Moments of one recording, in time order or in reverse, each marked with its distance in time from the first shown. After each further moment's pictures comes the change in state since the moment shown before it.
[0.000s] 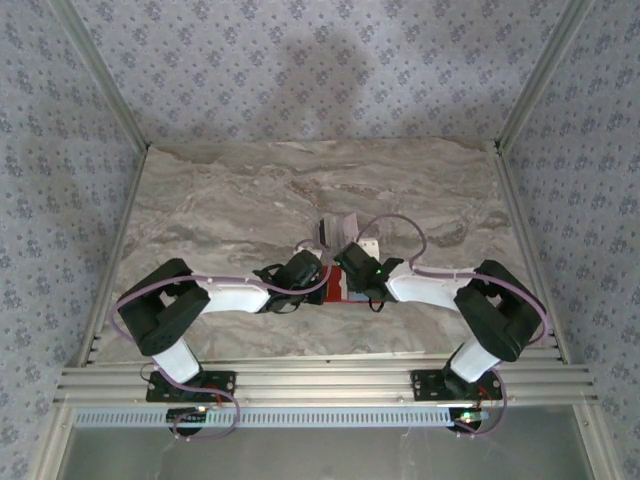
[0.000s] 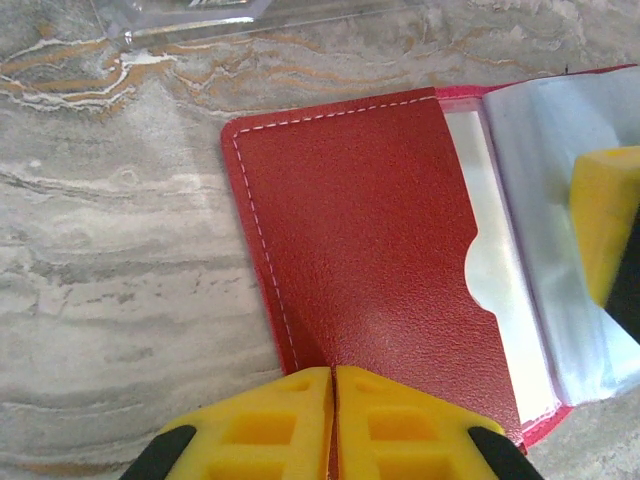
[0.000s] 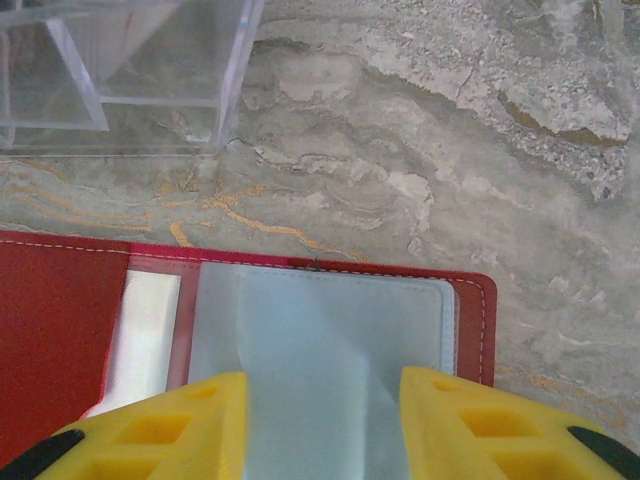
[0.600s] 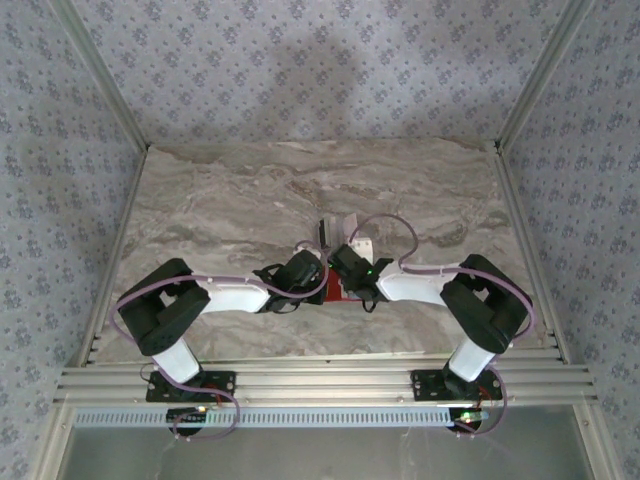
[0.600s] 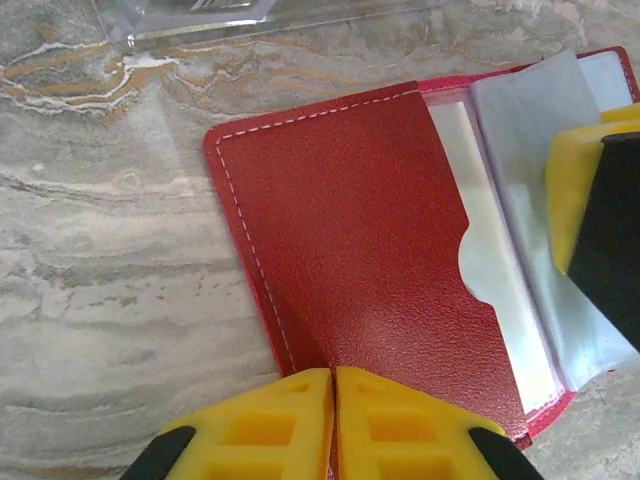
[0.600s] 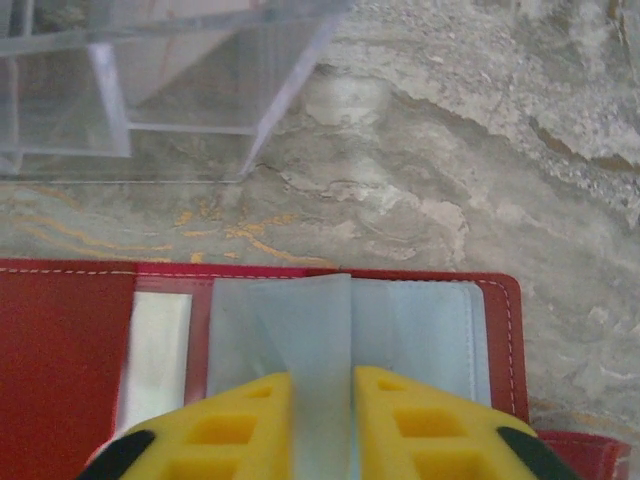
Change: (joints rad) left arm 0.002 0.003 0.000 0.002 0.000 0.005; right arm 0.033 0.069 0.029 0.035 0.066 0.024
